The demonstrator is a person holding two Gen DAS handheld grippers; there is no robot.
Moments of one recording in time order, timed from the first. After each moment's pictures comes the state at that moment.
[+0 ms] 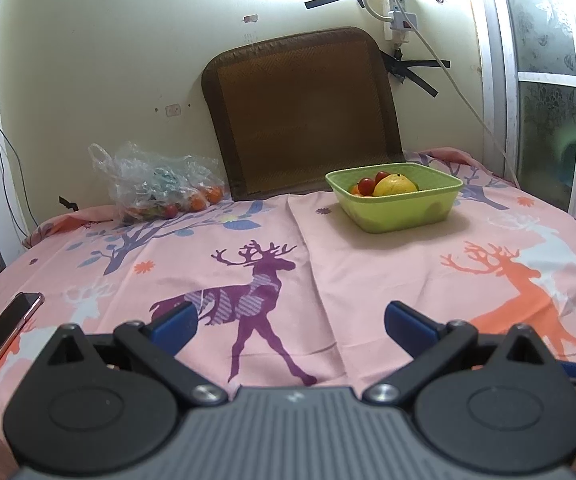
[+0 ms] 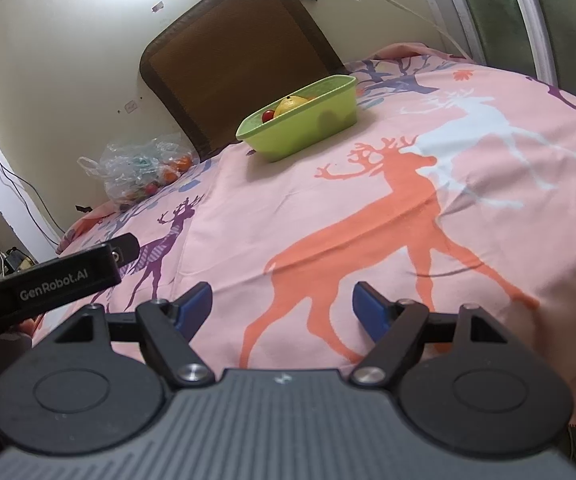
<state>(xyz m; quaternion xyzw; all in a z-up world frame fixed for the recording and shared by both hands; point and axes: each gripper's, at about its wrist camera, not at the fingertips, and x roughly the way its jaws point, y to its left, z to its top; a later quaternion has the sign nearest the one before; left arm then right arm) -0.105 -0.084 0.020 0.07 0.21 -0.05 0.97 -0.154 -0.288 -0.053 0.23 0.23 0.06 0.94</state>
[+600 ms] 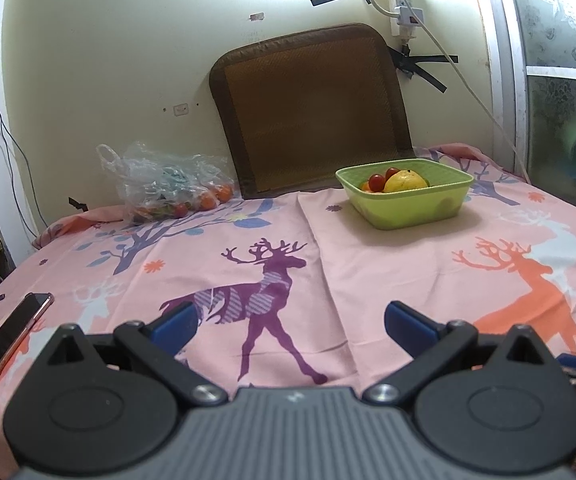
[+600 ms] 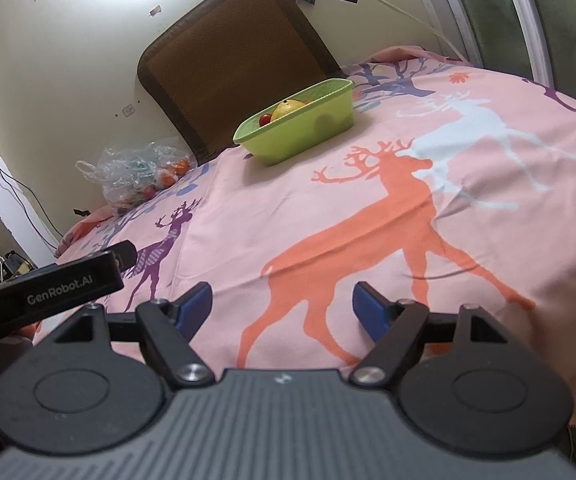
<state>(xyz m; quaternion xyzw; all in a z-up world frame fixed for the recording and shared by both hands) -0.103 -0.084 0.018 0.08 0.21 -0.03 0.97 -0.156 -0.287 -0.053 0.23 0.23 0.06 0.94</state>
